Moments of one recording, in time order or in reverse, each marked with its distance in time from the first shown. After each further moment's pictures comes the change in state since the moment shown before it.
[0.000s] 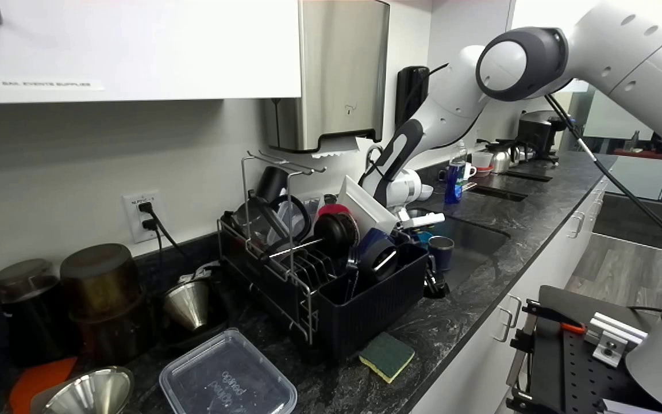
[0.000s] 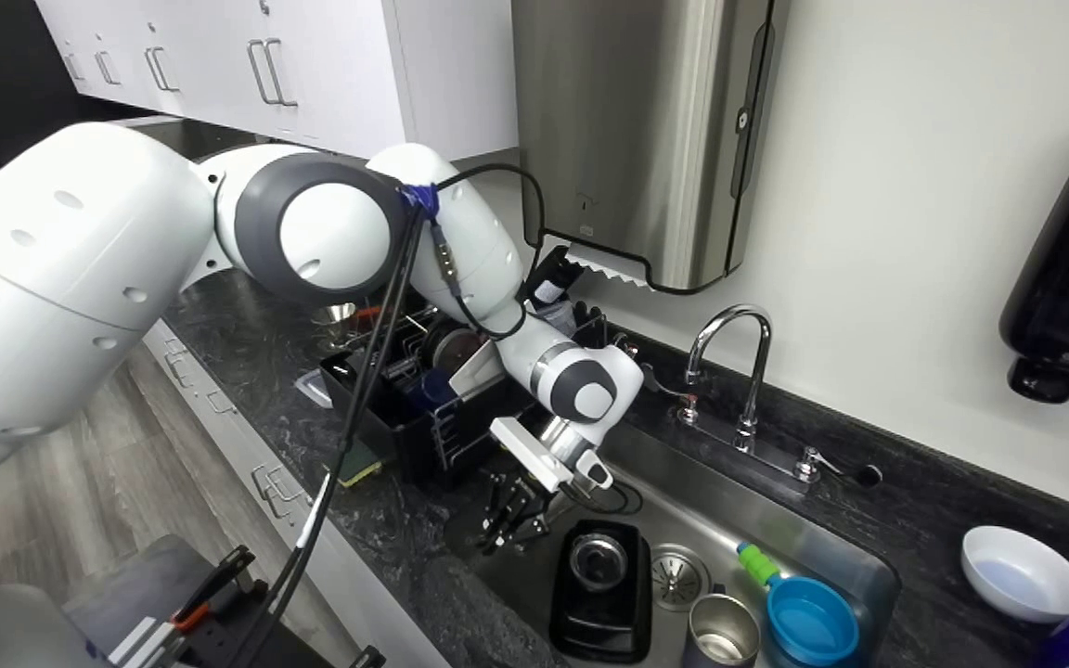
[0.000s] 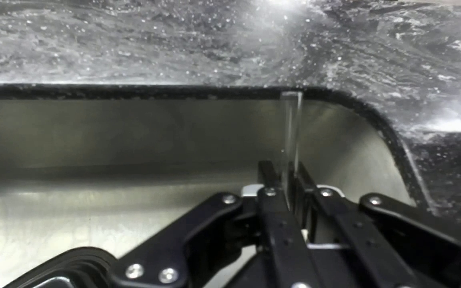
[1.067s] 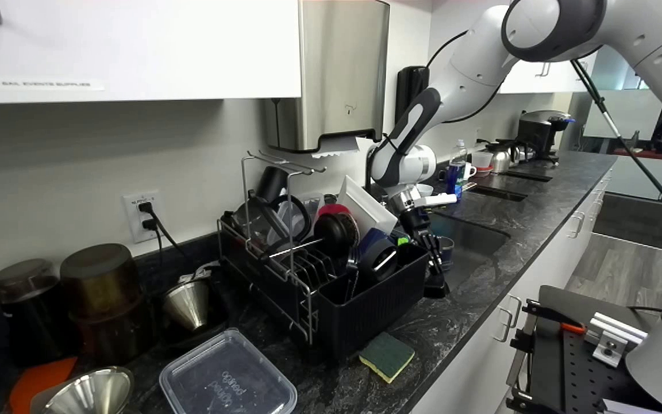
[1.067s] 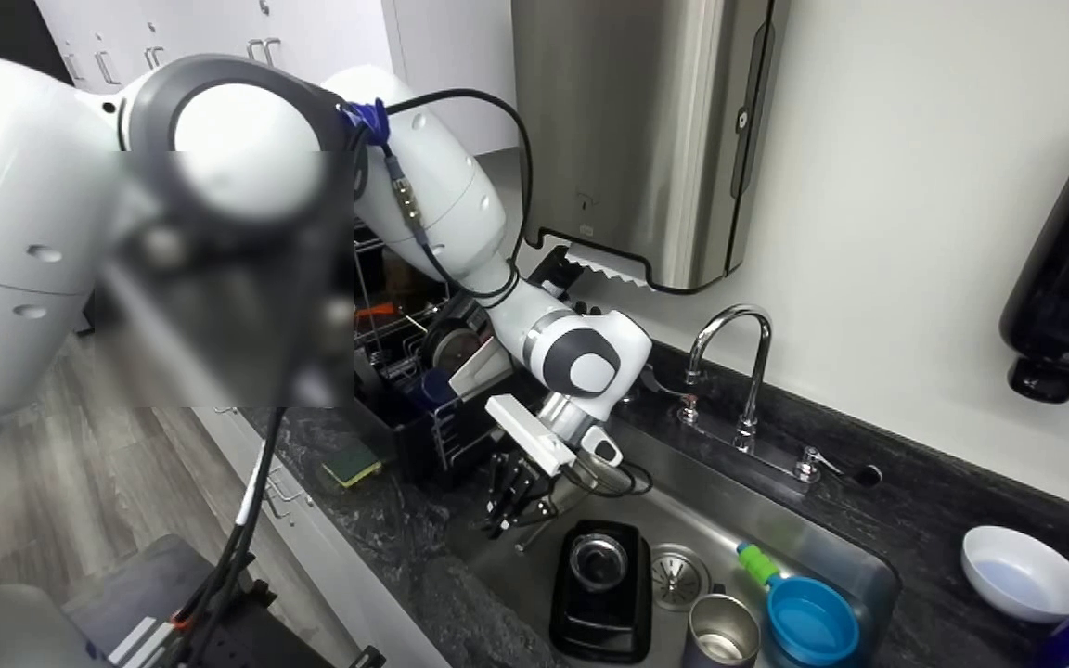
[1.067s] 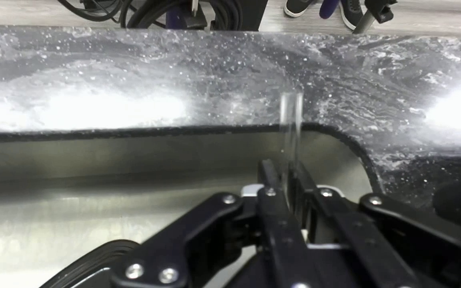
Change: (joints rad) arm -0.017 -0.198 -0.019 -0.176 0.000 0.075 -0.031
